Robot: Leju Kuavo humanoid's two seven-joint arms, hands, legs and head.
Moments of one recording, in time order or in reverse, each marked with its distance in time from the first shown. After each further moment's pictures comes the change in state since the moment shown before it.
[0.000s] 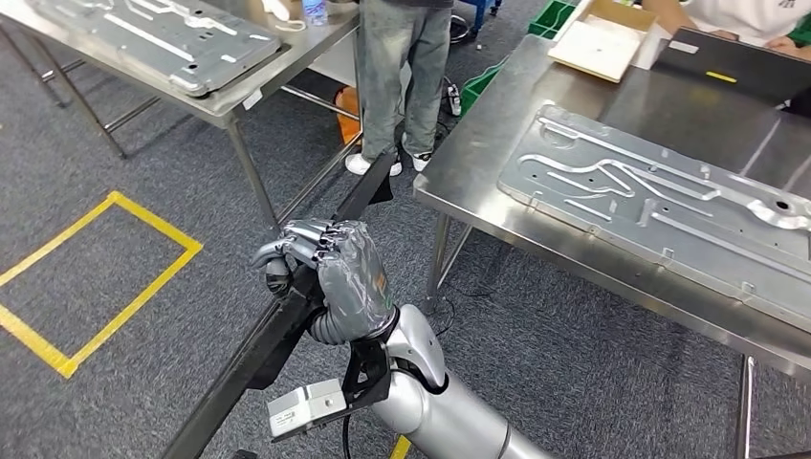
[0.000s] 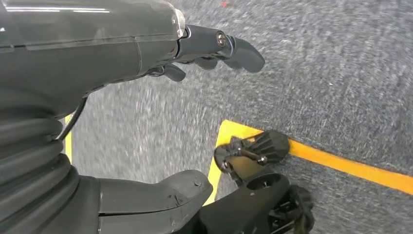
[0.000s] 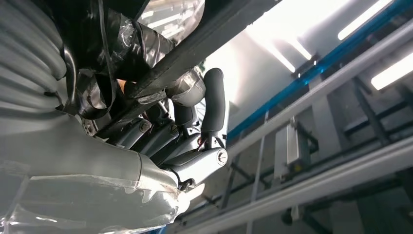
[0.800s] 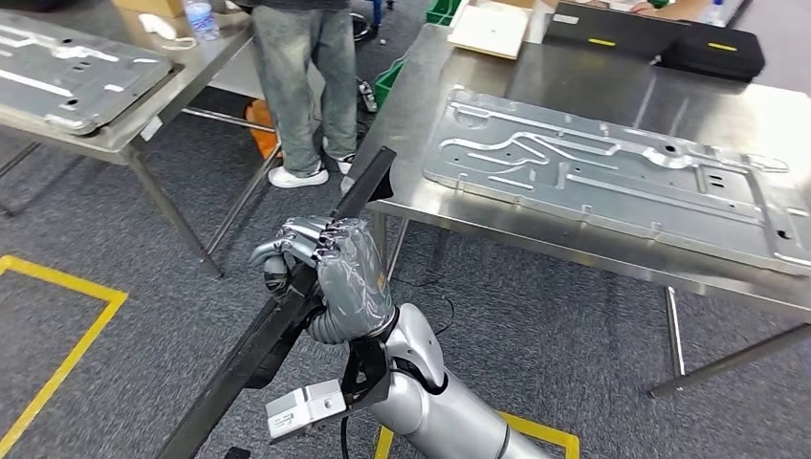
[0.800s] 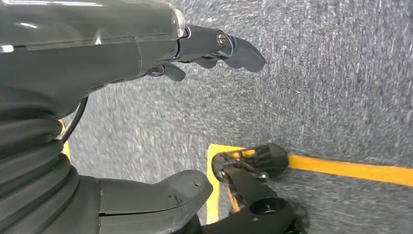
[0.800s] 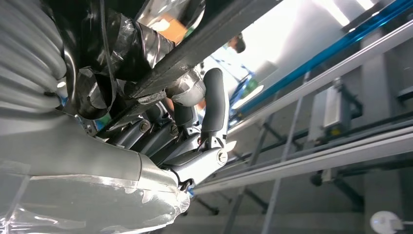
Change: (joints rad) left arm 0.002 0.003 0.006 0.000 -0.001 0.004 0.001; right arm 0.002 0.002 0.000 -0.010 0.001 -0.001 0.006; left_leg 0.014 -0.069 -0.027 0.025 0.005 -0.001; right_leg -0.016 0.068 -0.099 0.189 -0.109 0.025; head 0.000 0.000
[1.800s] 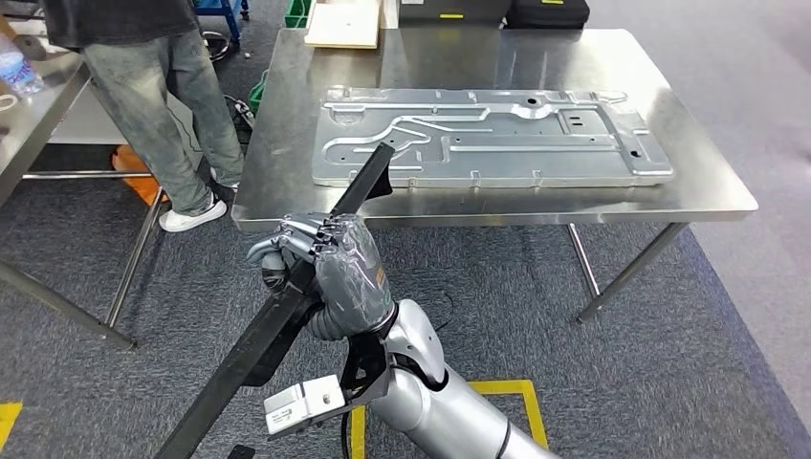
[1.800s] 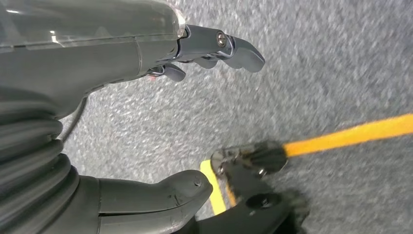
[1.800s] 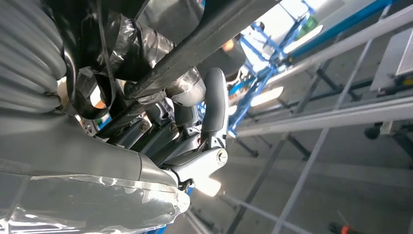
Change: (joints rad) left arm -0.012 -0.008 0.000 0.000 -0.005 0.013 0.004; right arm -0.022 0.002 0.000 0.000 -0.002 0.016 0.008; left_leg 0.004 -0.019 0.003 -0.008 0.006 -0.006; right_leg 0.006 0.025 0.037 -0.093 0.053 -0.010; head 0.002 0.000
